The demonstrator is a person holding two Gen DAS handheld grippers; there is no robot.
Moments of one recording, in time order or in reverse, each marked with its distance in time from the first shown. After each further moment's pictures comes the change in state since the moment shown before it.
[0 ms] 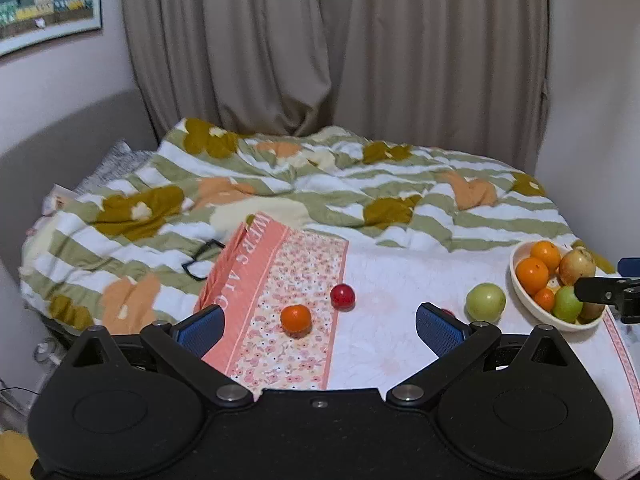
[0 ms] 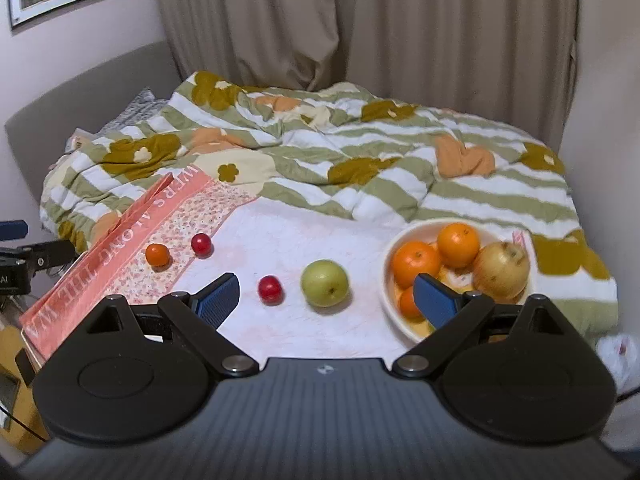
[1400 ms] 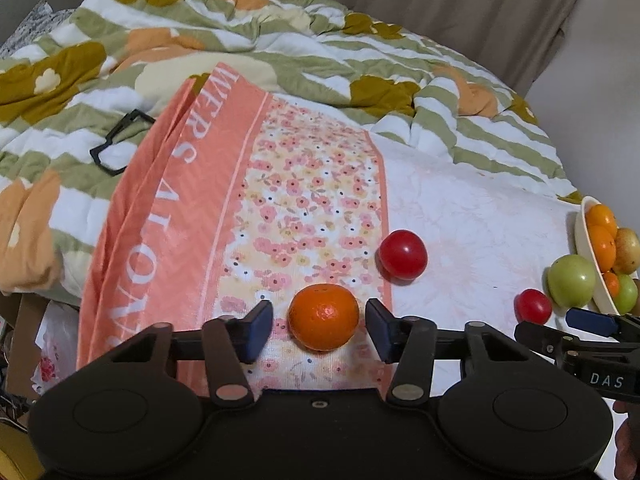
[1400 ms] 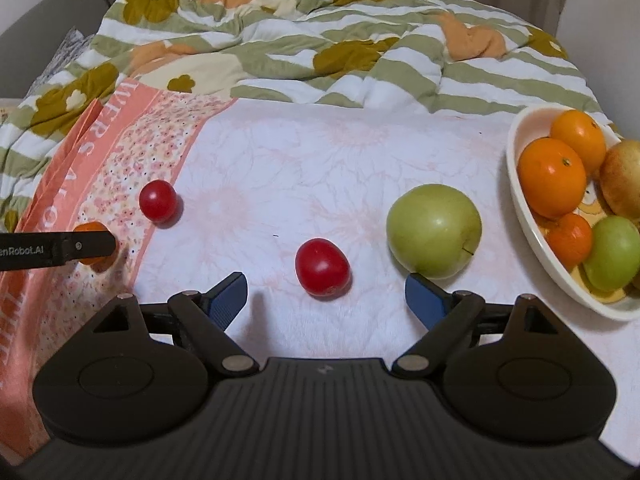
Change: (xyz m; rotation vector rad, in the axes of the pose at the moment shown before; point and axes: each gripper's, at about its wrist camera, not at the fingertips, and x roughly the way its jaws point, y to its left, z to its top) left arm 0.219 0.071 0.005 -0.091 0.410 -0.231; right arm 0.193 0.069 -0.010 0.140 0.312 -0.110
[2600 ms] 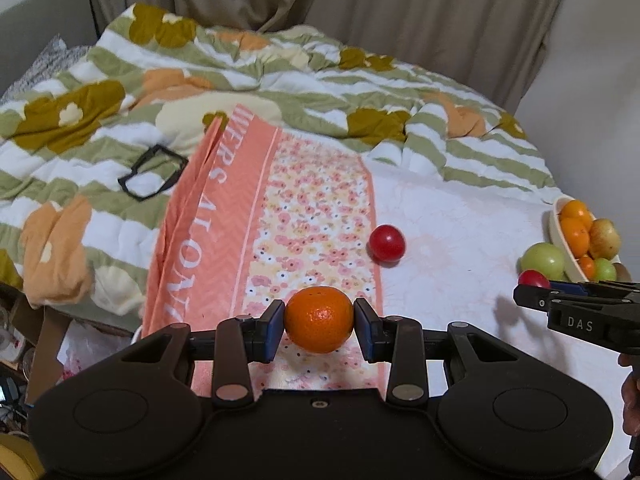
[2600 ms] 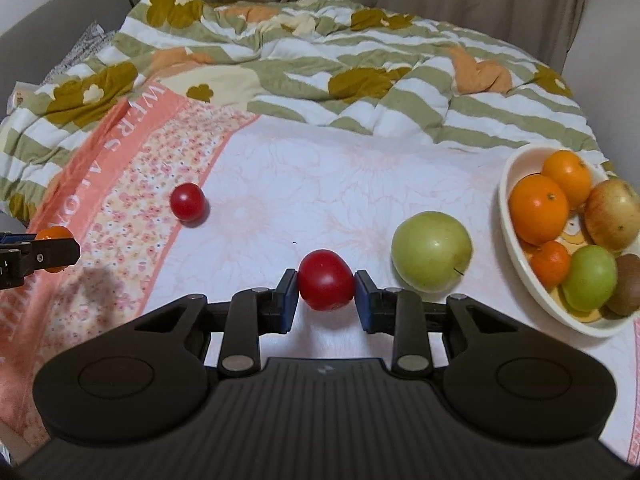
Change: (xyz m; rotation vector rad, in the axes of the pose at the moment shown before) left arm -0.070 -0.006 -0.034 0.047 -0.122 0.021; right arm -0.036 0.014 -0.007 -0.077 -0.076 -0.012
